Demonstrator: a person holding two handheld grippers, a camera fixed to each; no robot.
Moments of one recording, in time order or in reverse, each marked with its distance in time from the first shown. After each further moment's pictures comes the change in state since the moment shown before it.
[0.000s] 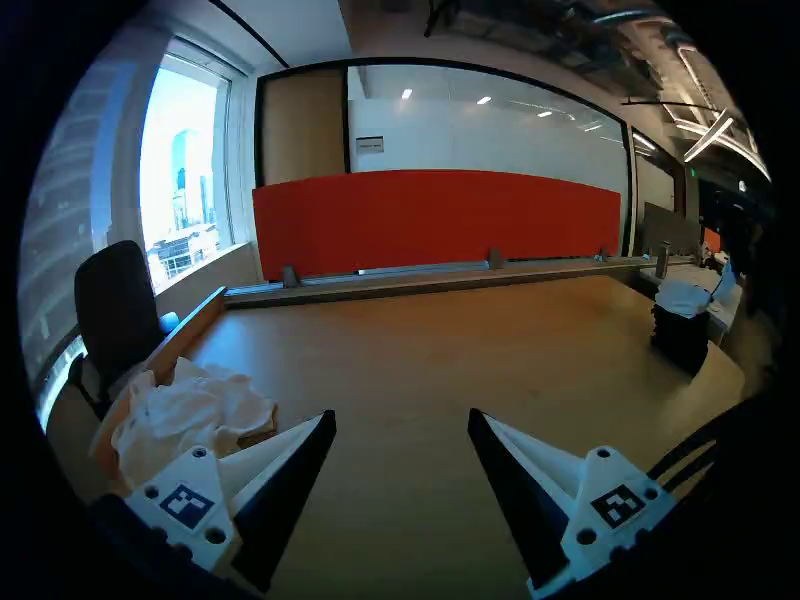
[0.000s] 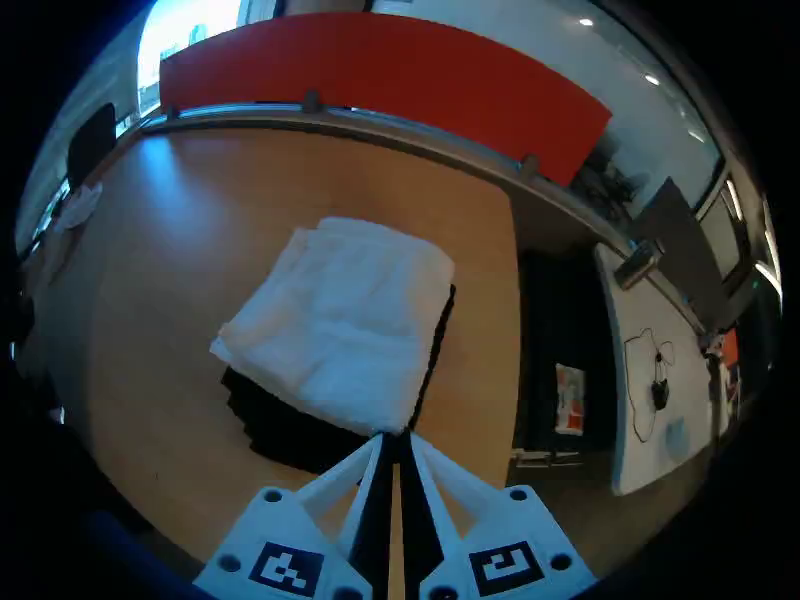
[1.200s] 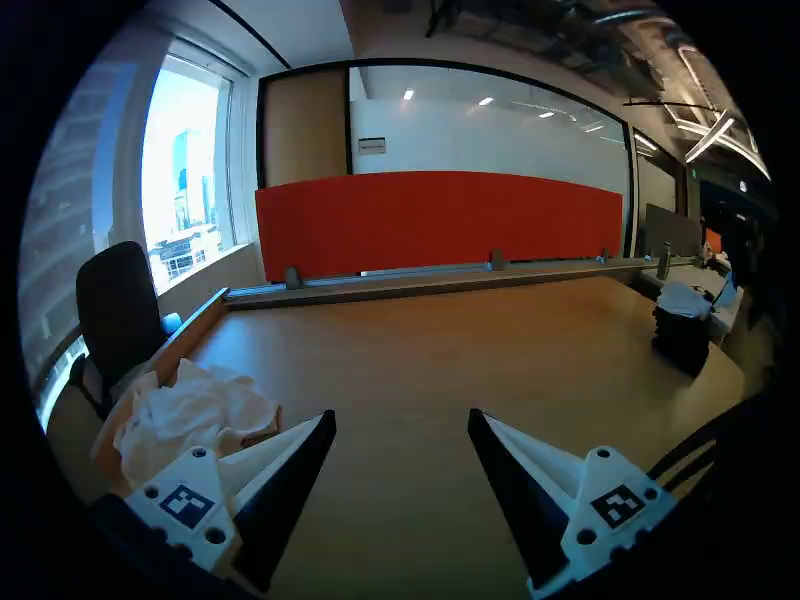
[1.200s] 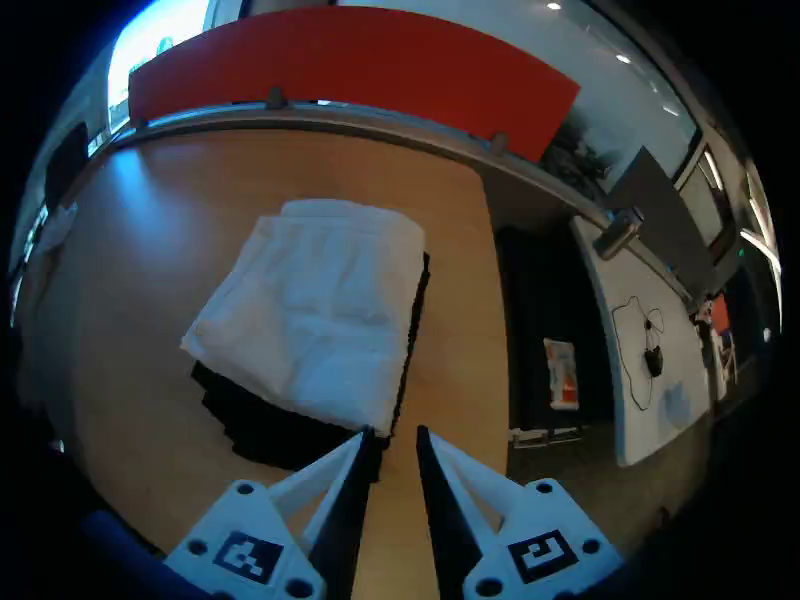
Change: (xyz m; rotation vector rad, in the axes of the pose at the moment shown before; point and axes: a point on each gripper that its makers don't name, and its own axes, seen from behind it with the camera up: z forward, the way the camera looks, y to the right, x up) left arm 0.003 -0.004 -0.002 0.005 0.004 -0.001; right arm -0.016 0.008 0.010 -0.077 -0.009 0.085
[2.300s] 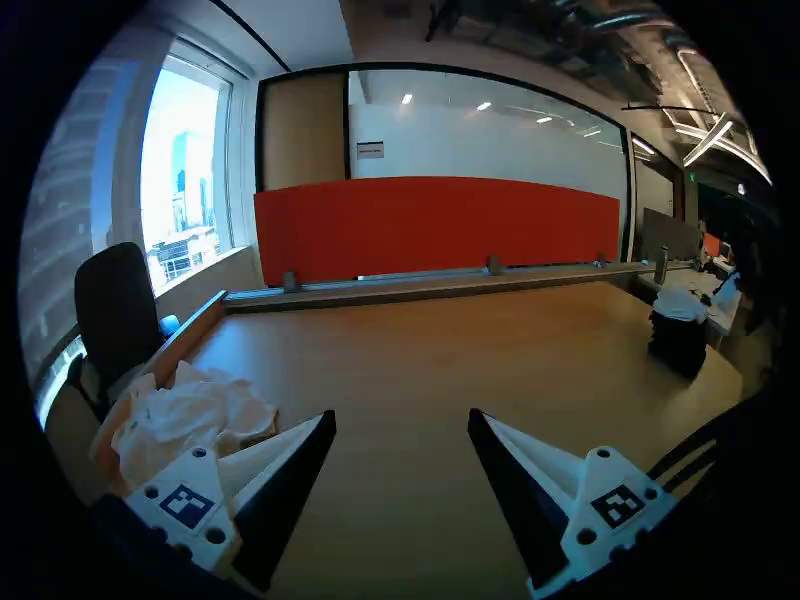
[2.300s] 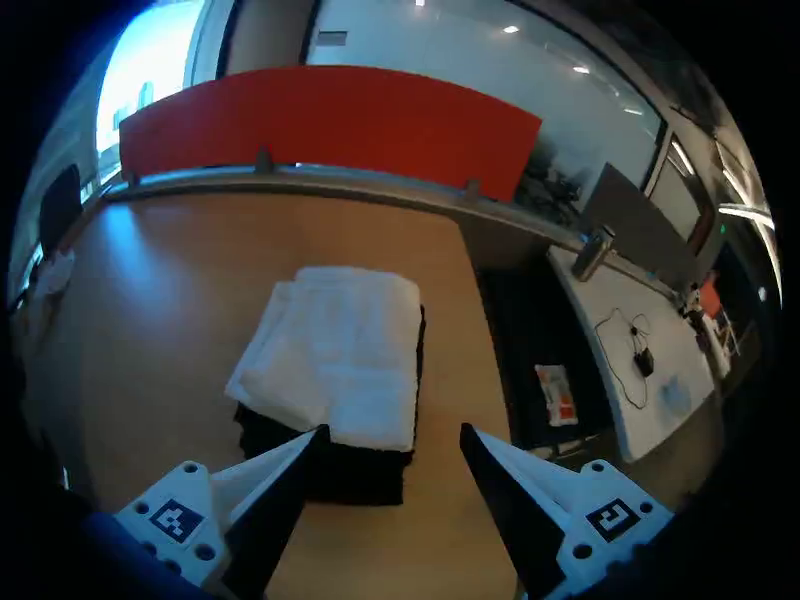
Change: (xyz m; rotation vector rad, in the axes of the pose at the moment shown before) left arm 0.004 0.001 -0.003 -0.010 0.017 -0.006; right arm 0.035 -0.022 -0.035 -0.031 0.222 0.116
